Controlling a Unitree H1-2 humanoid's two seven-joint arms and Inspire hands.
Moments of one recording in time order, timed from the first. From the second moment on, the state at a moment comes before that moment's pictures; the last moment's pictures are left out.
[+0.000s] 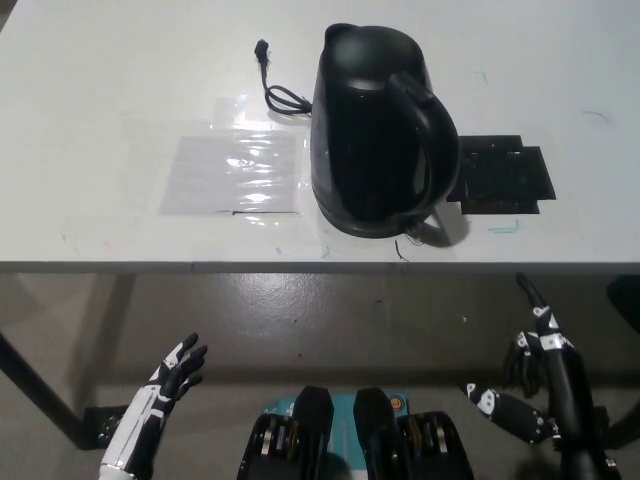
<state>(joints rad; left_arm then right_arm) 0.09 0.19 -0.04 -0.04 -0.01 -0.12 -0.12 0.02 -0.07 0.11 -0.07 -0.53 -0.27 -0.20</state>
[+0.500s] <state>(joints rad) 0.09 0.20 -0.04 -0.05 -0.01 -0.17 -0.14 -0.13 -0.07 0.21 -0.10 -0.83 -0.13 -0.20</state>
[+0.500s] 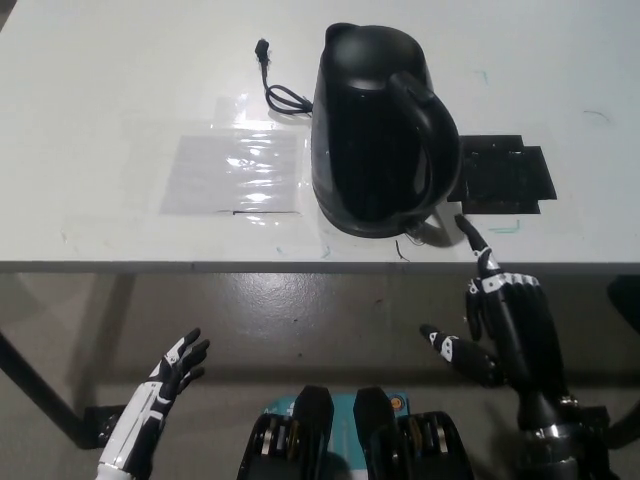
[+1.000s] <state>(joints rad) 0.09 0.21 -0.05 -0.07 -0.01 -0.19 -0.16 -0.20 -0.08 0.26 -0.02 -0.89 -0.03 -0.18</state>
